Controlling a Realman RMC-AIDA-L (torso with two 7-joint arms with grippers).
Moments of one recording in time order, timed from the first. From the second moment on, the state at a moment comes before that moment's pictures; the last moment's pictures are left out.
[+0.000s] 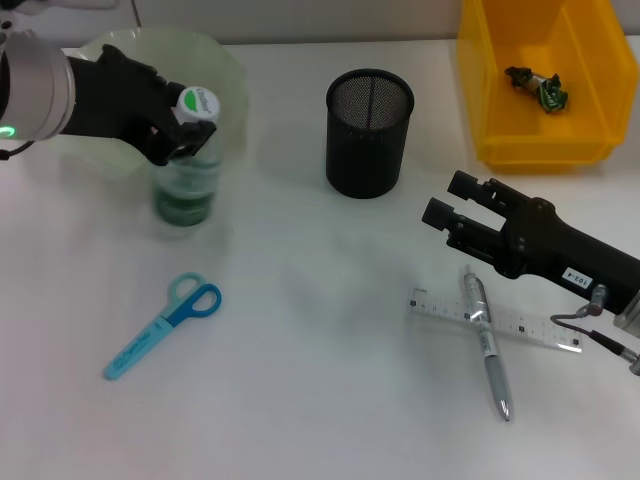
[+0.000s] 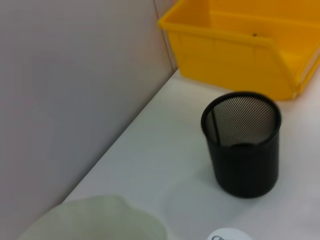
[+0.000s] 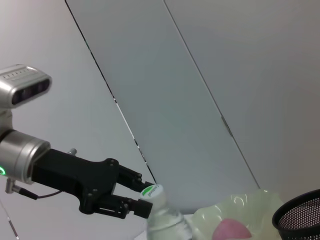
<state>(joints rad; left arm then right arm) -0.36 -2.07 1.43 1.79 2.53 1.36 -2.34 0.43 2.09 -0.64 -0.18 -1.63 -1.57 1.05</state>
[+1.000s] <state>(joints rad) -0.36 -2.07 1.42 1.79 2.50 1.36 -2.34 0.44 2.09 -0.64 -0.18 -1.63 -1.57 1.05</state>
